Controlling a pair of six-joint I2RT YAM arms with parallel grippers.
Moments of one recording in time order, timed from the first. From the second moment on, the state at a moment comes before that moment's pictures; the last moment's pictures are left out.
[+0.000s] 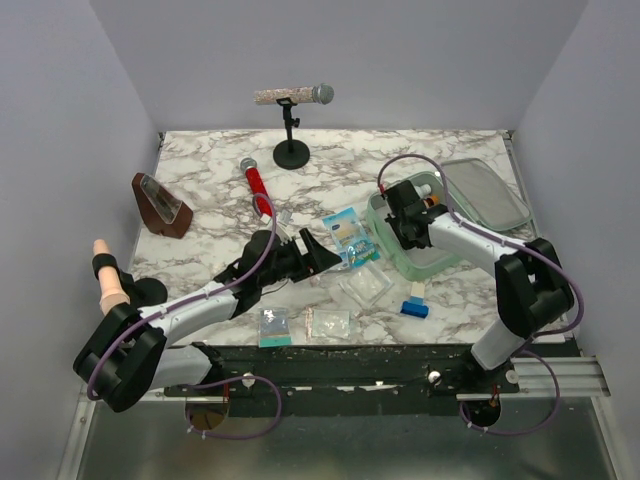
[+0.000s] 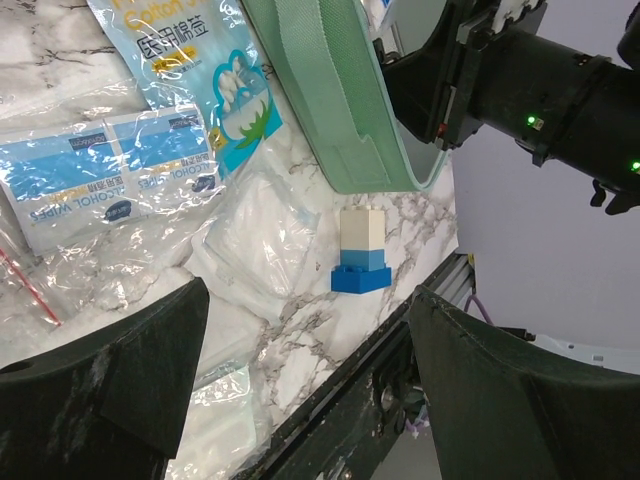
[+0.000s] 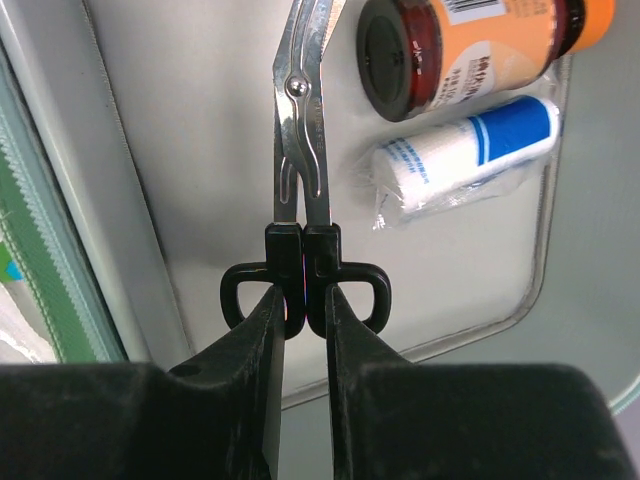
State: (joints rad) left arm -0.66 1.21 0.48 0.36 0.23 -1.01; right arm 0.50 1.63 1.07 -0.49 0.37 -0.08
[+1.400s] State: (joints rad) left arm -0.65 1.24 0.48 0.30 0.22 -0.98; right arm 0.52 1.36 1.11 -0.49 0.32 0.08
